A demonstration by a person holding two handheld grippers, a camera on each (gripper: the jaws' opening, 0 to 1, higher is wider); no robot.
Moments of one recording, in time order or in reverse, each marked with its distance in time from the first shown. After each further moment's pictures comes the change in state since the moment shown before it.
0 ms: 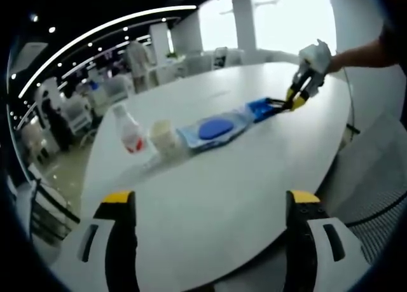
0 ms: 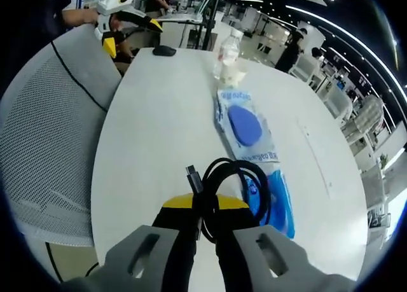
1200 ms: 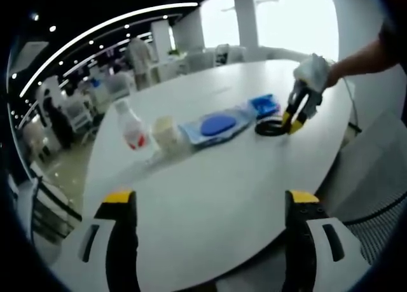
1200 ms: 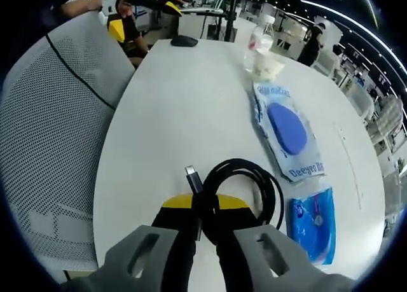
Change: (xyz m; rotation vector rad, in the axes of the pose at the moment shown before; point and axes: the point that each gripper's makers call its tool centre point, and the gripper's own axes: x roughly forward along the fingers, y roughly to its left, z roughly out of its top) left arm 0.000 0.003 -0.005 -0.005 0.022 0.015; right arm 0.065 0.042 0.003 -0.006 0.018 0.155
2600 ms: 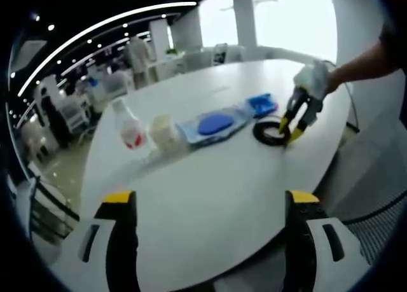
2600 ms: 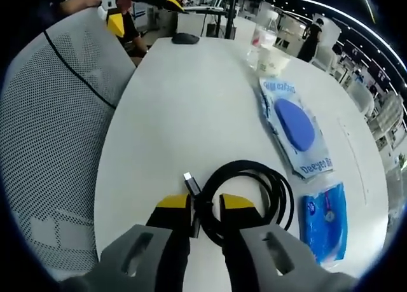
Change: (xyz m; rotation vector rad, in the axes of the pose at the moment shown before) left arm 0.002 -0.003 -0.002 -0.001 0.005 -0.019; right arm 0.007 0.011 -0.003 0.030 -0.018 -0.022
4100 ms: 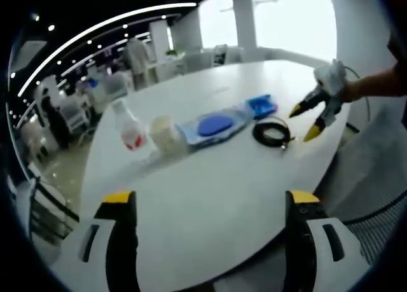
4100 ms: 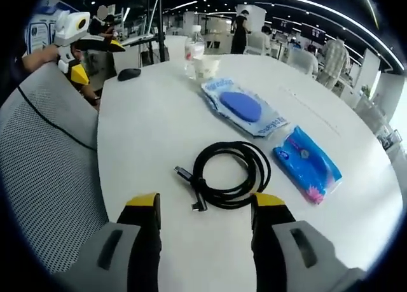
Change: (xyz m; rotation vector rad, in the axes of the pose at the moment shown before) left arm -0.001 0.000 0.002 0.001 -0.008 -0.001; right arm -0.047 0.005 -0.016 0.401 -0.097 -0.273
